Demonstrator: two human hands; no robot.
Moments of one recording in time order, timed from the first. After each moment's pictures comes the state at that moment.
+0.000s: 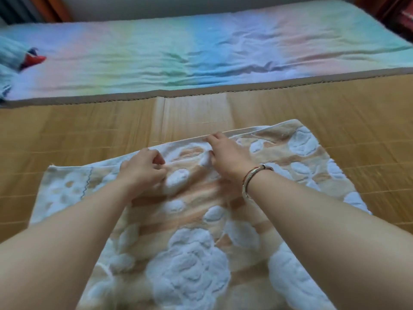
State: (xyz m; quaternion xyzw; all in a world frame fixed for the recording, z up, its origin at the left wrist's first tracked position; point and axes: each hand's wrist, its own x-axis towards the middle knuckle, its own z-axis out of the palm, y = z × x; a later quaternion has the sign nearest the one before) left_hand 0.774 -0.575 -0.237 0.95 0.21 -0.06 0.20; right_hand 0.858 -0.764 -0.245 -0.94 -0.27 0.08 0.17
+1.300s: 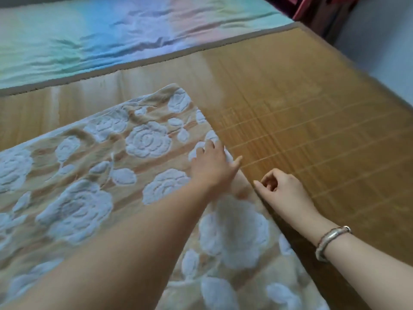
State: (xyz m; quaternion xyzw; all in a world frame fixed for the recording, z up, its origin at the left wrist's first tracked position) left_hand 0.719 -0.976 -0.238 0.97 -0.02 -0.11 0.20; right_hand 0.651 -1.137 -0.237 -0.95 0.10 0.08 0.30
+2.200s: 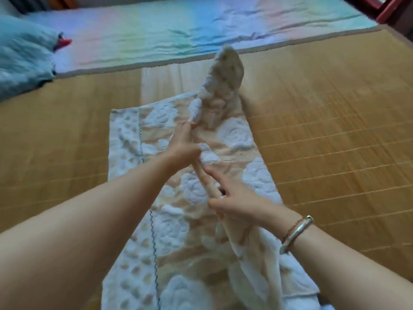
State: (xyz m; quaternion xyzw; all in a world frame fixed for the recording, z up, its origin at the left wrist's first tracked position) left_hand 0.538 -0.653 -0.138 0.89 0.14 -0.05 0.42; right_hand 0.477 -0.813 -0.141 -0.82 -0.18 0.34 0.43
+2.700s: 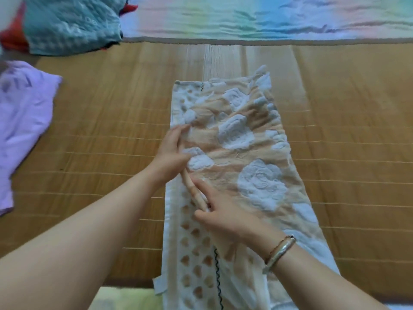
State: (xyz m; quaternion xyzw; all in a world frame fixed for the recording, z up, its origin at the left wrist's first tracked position) left_hand 0.406 -0.496 -0.165 0.85 0.18 0.02 0.50; right_hand 0.380 -0.667 -0.161 -0.79 -0.28 0.37 0.40
